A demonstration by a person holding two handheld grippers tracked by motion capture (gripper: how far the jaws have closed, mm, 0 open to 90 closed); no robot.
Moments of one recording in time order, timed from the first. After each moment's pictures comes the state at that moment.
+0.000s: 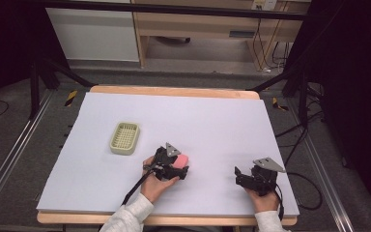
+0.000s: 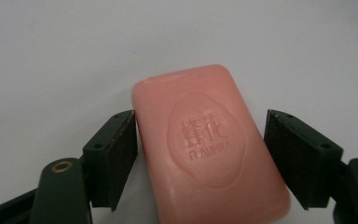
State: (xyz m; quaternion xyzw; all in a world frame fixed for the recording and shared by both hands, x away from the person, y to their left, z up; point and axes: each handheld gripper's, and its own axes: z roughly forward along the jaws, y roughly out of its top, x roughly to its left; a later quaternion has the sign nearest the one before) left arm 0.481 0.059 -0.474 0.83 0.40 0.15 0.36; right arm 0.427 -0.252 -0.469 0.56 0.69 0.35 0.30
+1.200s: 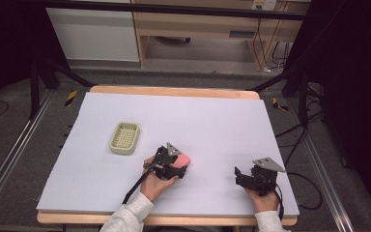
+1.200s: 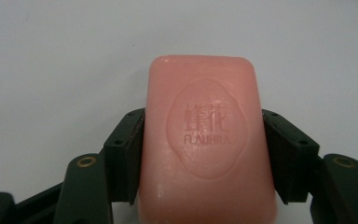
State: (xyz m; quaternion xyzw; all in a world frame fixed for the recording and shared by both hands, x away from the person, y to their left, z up) left arm 0.484 0.058 -0.475 0.85 0.39 0.14 0.34; right arm 0.427 -0.252 -0.470 0.56 0.69 0.35 0.30
